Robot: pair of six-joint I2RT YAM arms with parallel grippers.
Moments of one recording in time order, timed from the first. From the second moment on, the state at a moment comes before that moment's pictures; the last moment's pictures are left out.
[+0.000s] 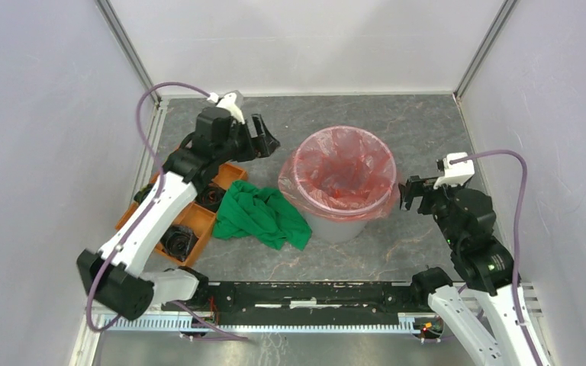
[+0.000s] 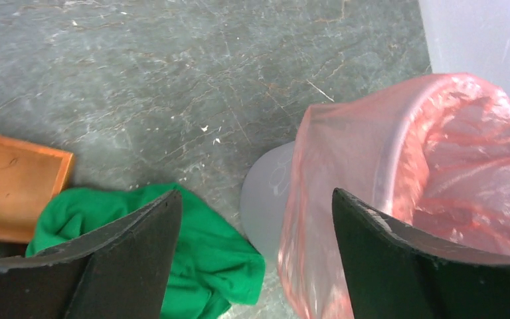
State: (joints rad) left arm -0.45 1.30 1.27 -0.49 0.10 -0.52; right arm 0.32 0.50 0.81 -0.59 0.21 0.06
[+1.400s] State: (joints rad) left arm -0.46 1.02 0.53 0.21 0.51 -1.09; right arm 0.32 0.28 0.52 -0.40 -0.55 0.20
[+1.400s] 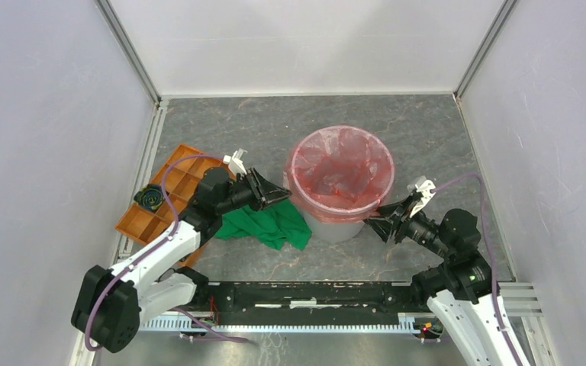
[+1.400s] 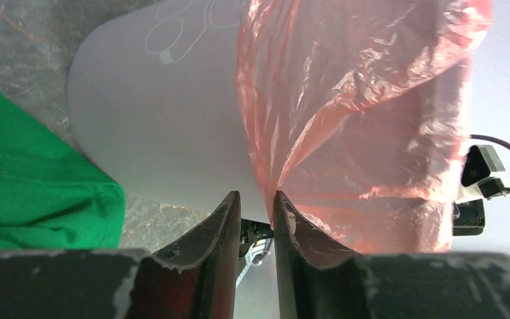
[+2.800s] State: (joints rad) left arm -0.54 1.04 0.60 -0.10 0.33 -0.86; right arm 0.60 1.10 1.26 -0.65 -0.24 0.05
